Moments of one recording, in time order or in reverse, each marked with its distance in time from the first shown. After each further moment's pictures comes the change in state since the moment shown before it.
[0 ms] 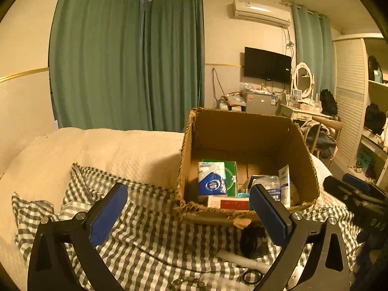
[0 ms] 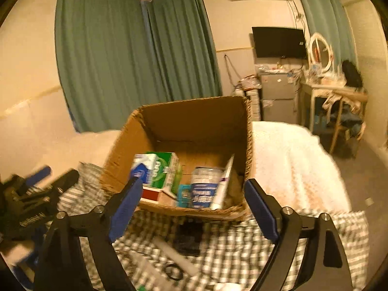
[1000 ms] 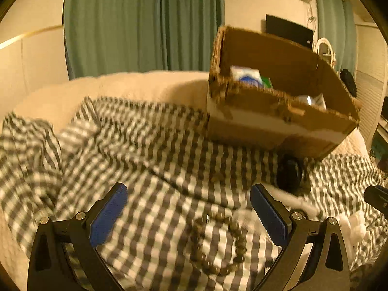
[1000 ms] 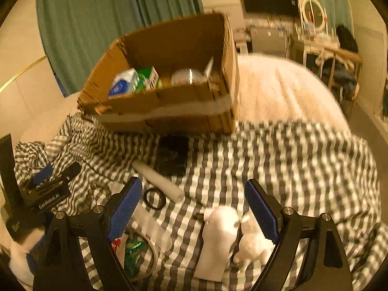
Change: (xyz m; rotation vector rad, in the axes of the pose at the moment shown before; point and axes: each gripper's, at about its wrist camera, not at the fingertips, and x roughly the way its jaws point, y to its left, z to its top) left arm 0.040 0.025 -0.124 -0.052 0.223 0.090; right arm 0.012 -0.018 -0.107 0.042 0.278 -0.089
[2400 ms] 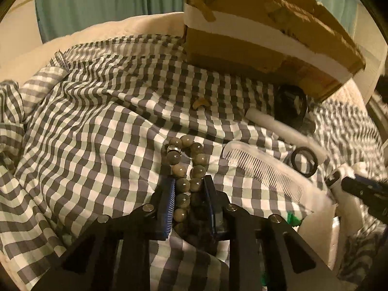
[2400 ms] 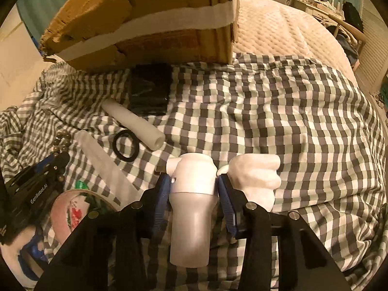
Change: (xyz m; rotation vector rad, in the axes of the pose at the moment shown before) left arm 0.044 -0.013 -0.039 0.036 0.290 -0.103; right arm 0.053 0.001 -0.030 -0.021 0.301 -0.088
